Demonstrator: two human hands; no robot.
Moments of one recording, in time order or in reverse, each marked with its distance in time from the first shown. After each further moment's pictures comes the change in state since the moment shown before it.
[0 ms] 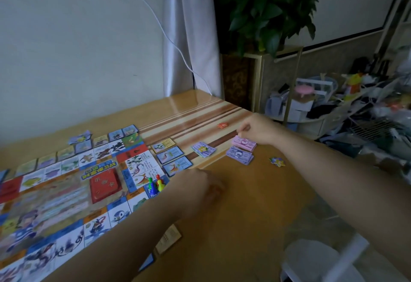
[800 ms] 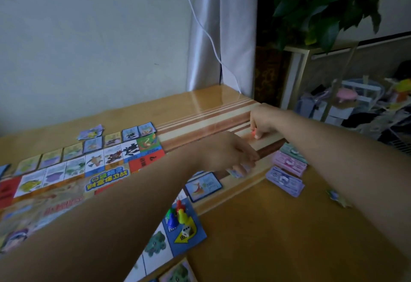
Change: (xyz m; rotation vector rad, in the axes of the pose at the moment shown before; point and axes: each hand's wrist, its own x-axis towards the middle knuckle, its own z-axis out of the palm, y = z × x) left_hand 0.085 -0.072 -0.052 -0.681 -0.111 -0.117; right_hand 0.147 -0.030 0.034 -0.581 -0.343 -0.020
